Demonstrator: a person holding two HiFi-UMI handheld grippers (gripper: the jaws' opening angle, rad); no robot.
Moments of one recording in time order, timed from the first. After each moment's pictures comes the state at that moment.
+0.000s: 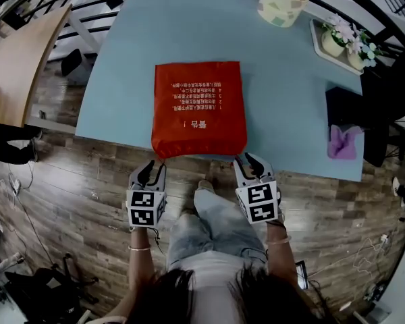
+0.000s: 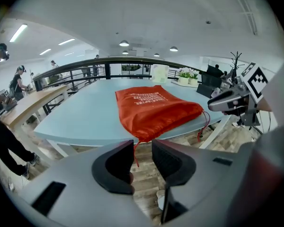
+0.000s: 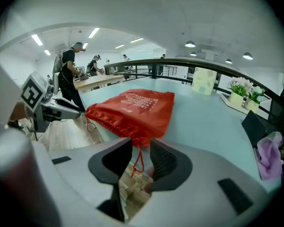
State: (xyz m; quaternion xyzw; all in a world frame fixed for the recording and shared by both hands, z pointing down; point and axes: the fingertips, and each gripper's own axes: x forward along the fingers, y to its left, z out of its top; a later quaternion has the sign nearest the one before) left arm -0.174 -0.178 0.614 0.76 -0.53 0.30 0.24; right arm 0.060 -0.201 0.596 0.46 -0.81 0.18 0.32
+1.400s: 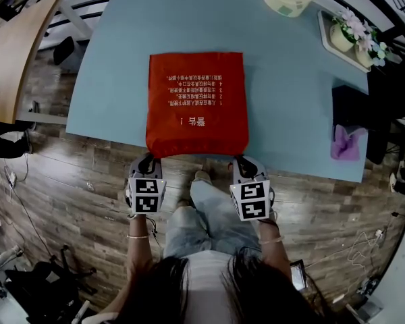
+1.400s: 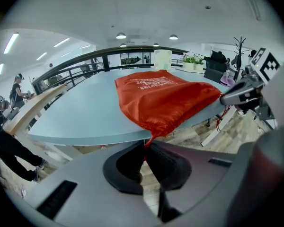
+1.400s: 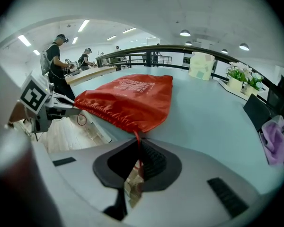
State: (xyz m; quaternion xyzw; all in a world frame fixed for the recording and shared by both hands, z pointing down) left arm -0.182 -0.205 0.668 0.73 -0.53 0.36 0.23; right arm 0.061 -0.203 0.647 0.47 -0.77 0.23 0.35
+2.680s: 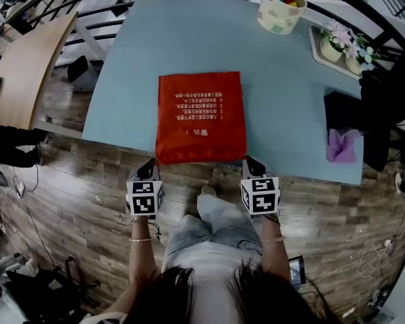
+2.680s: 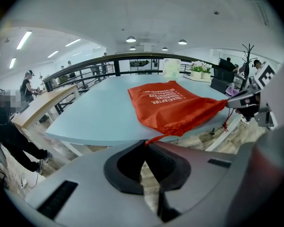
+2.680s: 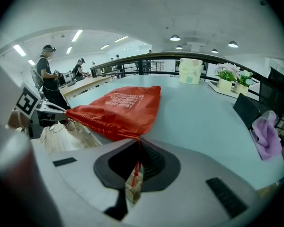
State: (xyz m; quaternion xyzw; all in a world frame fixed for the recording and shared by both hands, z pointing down) left arm -0.206 -0.195 0.622 0.71 -0.57 0.33 0.24; right arm 0.083 -0.211 0.611 0.50 -0.77 0.24 0.31
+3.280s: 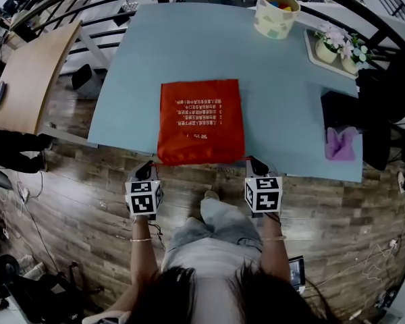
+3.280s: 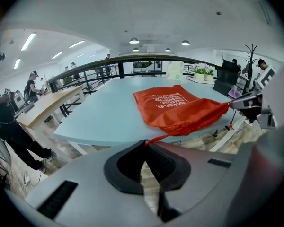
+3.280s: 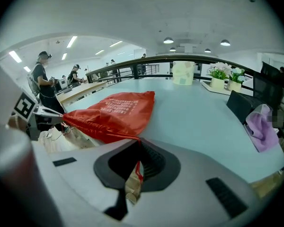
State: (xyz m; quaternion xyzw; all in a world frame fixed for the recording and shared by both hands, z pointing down) left arm -0.218 -0.191 0.605 0.70 -0.59 0.32 0.24; right arm 0.096 -0.207 0.599 0.53 -0.76 0.25 0.28
